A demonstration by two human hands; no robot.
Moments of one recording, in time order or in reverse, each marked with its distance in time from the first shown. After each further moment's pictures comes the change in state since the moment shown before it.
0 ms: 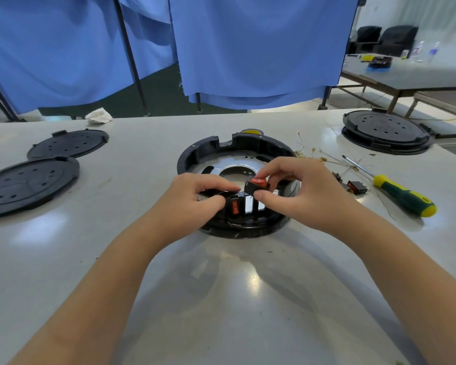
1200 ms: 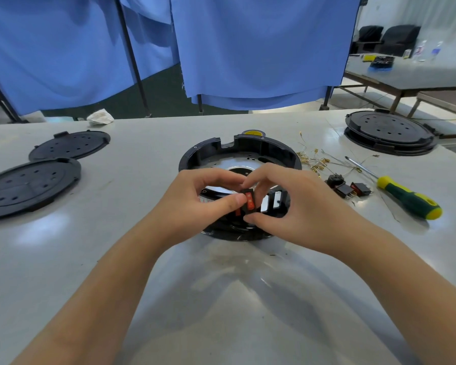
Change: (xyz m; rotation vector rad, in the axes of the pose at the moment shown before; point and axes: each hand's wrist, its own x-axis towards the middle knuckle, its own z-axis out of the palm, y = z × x) left_hand -0.002 0.011 0.001 -0.149 0.050 0.101; right_hand -0.007 -0.022 0.006 -0.202 -0.085 -0.112
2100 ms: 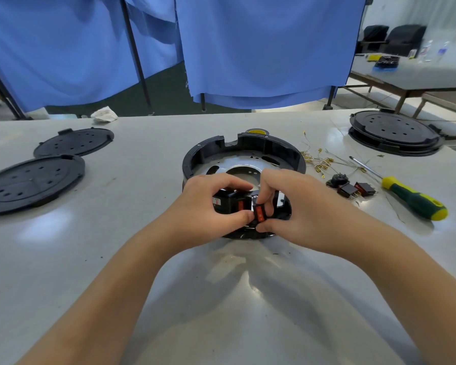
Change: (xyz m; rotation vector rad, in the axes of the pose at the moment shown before) left_hand -0.002 -0.005 0.007 0.260 -0.058 0.002; right_hand -0.001 0.002 -0.003 -0.065 -0.158 0.026
